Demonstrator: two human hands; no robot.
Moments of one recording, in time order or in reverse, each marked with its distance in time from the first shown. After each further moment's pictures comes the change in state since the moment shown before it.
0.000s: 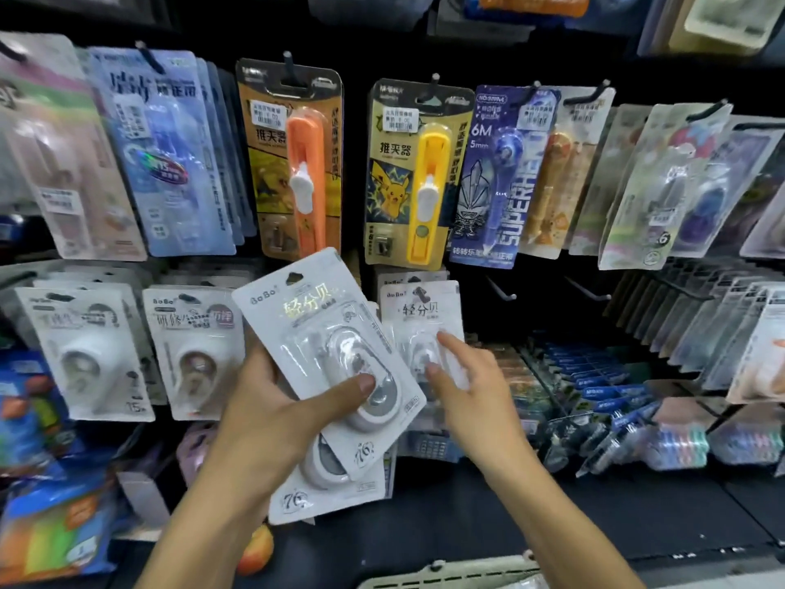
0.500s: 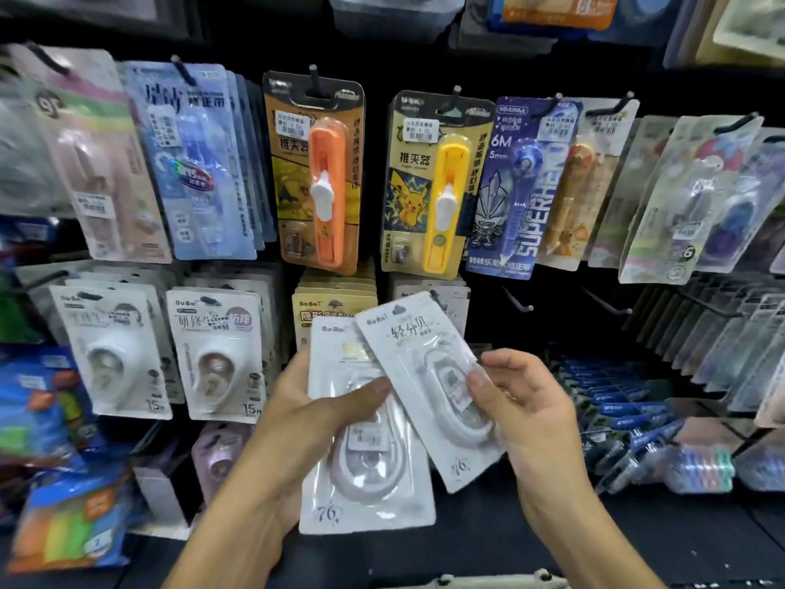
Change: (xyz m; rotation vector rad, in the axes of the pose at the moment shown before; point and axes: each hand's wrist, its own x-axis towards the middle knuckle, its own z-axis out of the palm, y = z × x) left_hand 0.003 -0.009 0.005 -0.123 -0.129 -0.169; right_hand -0.018 -0.005 -0.022 0.674 0.006 -0.049
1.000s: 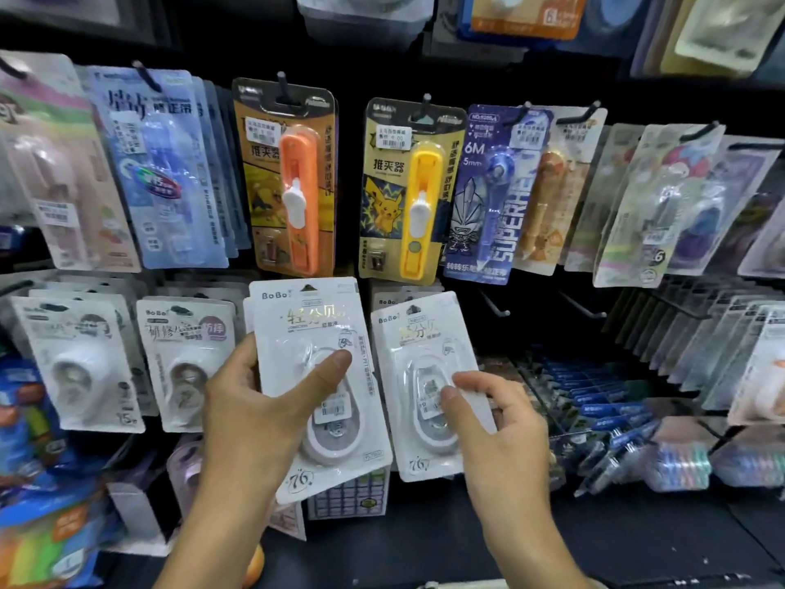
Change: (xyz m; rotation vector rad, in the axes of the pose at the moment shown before) left_hand 0.003 0.007 0.008 0.151 0.356 0.337; right_hand -0.011 0.011 0.007 -0.325 0.209 -0.049
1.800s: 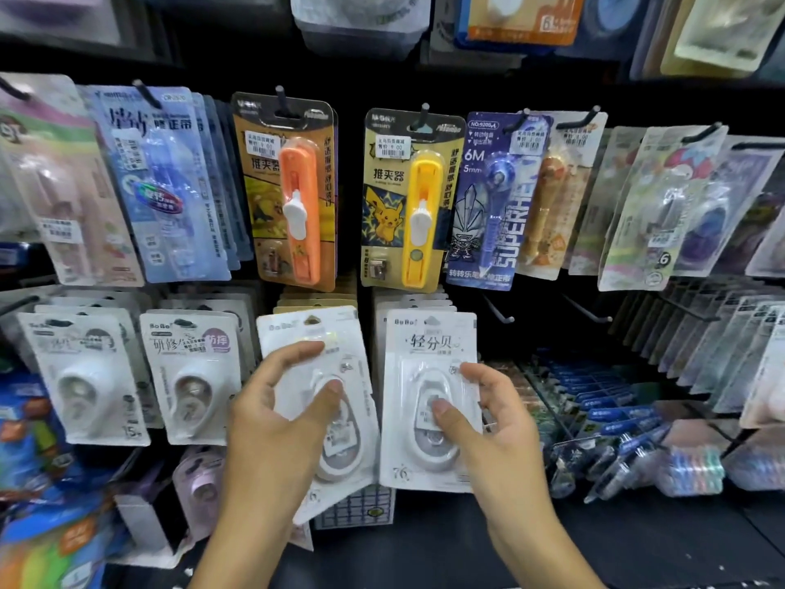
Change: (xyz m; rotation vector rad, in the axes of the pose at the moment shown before) left_hand 0.002 -0.015 0.005 0.143 0.027 -0.012; right_hand 0.007 0.004 0.000 0.121 -0.150 0.050
